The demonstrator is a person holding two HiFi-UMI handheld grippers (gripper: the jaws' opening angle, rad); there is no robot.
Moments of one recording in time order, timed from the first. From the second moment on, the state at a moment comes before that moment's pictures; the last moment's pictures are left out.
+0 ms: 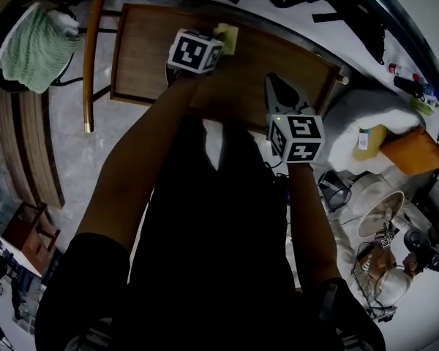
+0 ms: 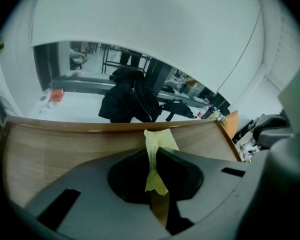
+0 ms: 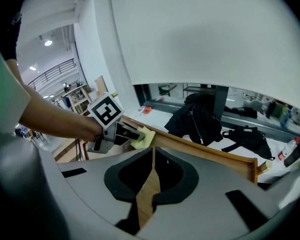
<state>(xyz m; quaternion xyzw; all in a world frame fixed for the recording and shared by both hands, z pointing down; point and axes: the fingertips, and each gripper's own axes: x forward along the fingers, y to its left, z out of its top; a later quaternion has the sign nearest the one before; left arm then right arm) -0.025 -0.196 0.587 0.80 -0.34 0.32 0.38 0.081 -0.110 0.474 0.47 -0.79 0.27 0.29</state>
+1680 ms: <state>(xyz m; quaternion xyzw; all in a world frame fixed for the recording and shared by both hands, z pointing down) -0.055 -0.137 0.570 0.80 -0.32 0.20 0.47 0.084 -0.089 0.492 0.53 -0.74 0.32 0.26</state>
